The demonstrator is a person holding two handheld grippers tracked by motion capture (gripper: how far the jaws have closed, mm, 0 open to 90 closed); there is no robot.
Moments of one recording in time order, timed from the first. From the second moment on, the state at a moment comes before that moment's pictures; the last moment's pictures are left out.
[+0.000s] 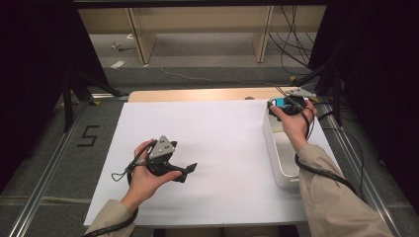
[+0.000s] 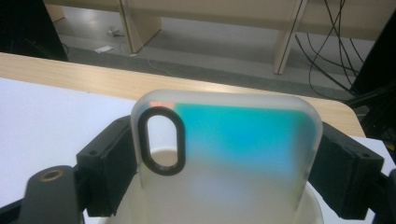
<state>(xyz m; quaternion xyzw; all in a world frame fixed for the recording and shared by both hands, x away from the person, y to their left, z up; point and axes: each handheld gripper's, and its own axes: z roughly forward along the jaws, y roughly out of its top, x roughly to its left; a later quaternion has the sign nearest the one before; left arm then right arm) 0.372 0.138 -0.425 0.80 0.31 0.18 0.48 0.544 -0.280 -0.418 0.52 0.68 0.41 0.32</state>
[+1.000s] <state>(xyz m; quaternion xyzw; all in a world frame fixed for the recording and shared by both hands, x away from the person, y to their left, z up) 0.373 0.138 -0.424 0.80 0.31 0.18 0.48 0.546 -0.284 -0.414 0.52 0.66 0.43 0.34</state>
